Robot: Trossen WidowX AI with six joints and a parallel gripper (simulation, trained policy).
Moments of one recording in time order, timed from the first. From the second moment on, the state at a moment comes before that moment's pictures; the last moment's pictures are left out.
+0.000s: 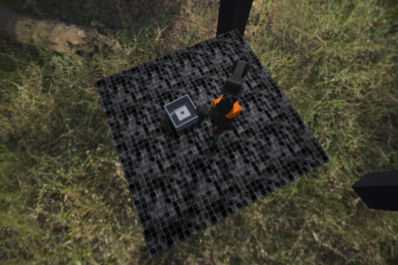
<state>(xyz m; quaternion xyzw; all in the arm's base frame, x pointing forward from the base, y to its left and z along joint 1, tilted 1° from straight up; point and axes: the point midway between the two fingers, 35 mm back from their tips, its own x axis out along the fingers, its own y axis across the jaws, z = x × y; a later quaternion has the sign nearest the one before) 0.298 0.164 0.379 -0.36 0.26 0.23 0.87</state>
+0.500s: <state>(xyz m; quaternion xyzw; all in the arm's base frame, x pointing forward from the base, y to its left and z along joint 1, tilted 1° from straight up) 0.279 0.129 0.304 -0.18 0.44 0.14 0.87</state>
